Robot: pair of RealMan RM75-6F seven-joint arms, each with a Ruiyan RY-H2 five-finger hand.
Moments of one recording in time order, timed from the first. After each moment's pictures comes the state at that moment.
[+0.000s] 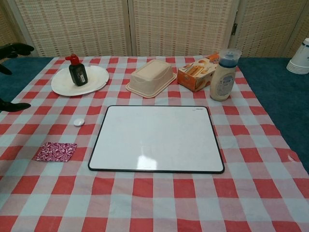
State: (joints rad) left arm -0.37 -1.40 -0.16 -1.77 1.25 1.37 0.31; right arm 0.05 -1.02 0.04 -1.59 -1.52 1.49 0.10
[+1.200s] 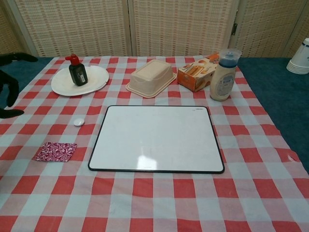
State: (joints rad) left arm -0.39 -1.21 -0.13 -1.87 1.23 1.18 0.25; right arm 0.06 -1.03 0.03 -1.59 -1.53 1.45 0.09
